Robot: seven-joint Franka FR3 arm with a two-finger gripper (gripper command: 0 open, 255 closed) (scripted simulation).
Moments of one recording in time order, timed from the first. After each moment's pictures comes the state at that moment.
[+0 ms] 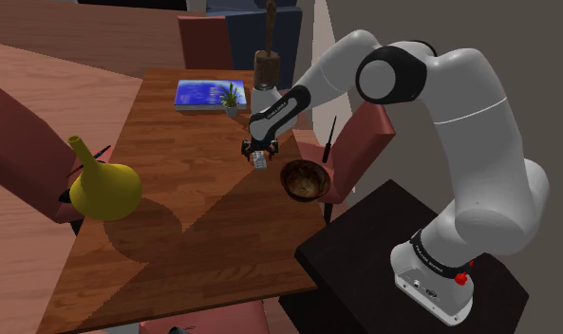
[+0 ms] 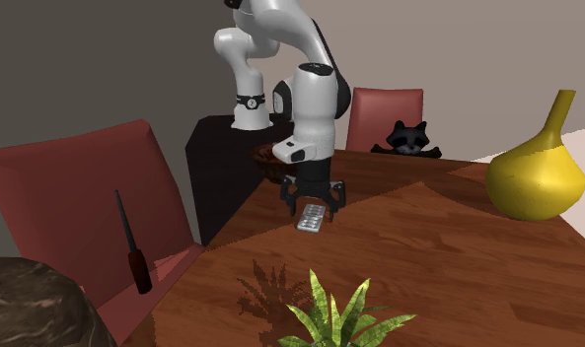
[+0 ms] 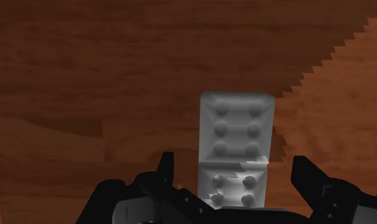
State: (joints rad) arm 0.07 0.87 0.08 -1.66 -0.10 2.53 0.67
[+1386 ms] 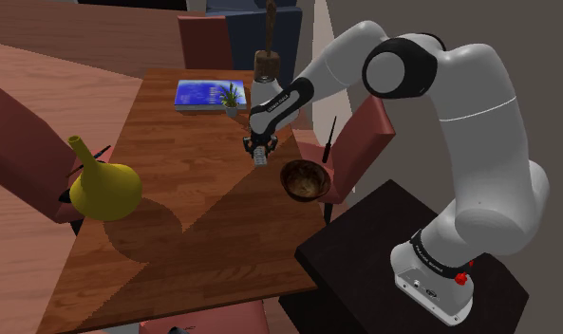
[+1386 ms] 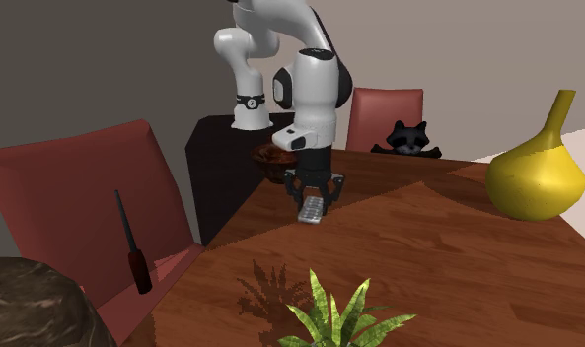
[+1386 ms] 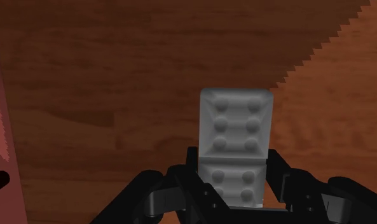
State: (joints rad) arm 0.07 0.82 0.09 -1.68 -0.10 2.50 0.67
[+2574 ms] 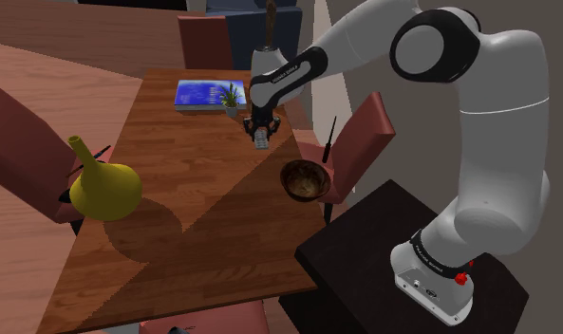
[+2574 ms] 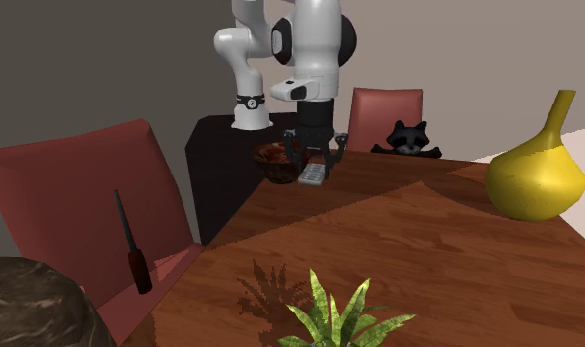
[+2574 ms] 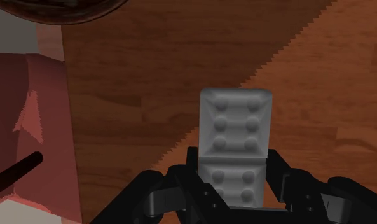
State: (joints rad) arm 0.06 0.63 0.10 -1.72 -0.08 2.36 0.66
